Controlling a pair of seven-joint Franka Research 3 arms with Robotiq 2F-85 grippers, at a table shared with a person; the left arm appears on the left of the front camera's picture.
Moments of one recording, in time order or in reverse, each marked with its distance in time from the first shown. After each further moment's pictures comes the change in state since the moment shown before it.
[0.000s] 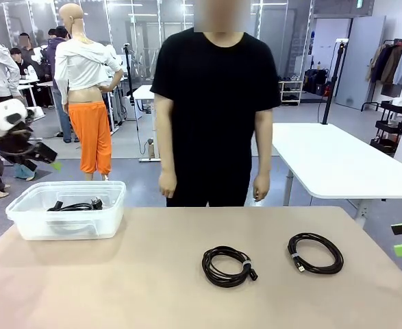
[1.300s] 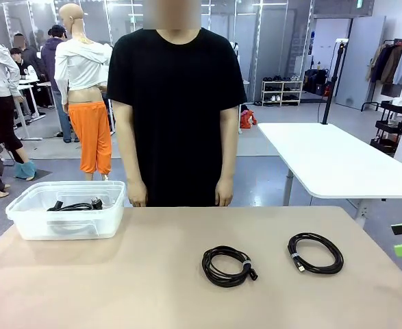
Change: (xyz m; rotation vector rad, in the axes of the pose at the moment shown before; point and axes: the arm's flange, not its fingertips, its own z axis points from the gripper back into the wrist) left arm -0.258 0.071 0.100 -0.545 -0.191 -0.627; right arm 0.000 0.000 0.000 0.000 0.000 -0.002
